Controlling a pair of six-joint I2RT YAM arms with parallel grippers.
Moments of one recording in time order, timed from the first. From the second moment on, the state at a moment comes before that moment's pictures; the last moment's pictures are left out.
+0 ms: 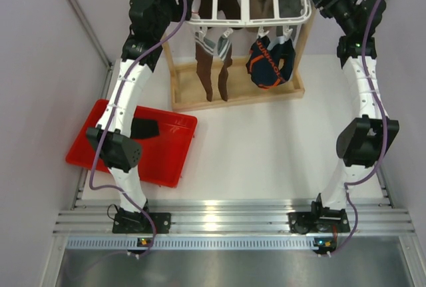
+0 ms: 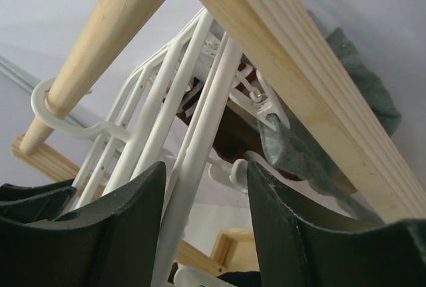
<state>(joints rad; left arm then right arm) -0.27 1.91 2.21 -0.13 0.06 -0.11 -0.08 1.89 2.00 0.21 -0.48 0.87</state>
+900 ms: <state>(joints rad) -0.23 1.63 1.99 -0.17 0.11 -0.24 -0.03 1.71 1.83 0.15 -0.50 1.09</state>
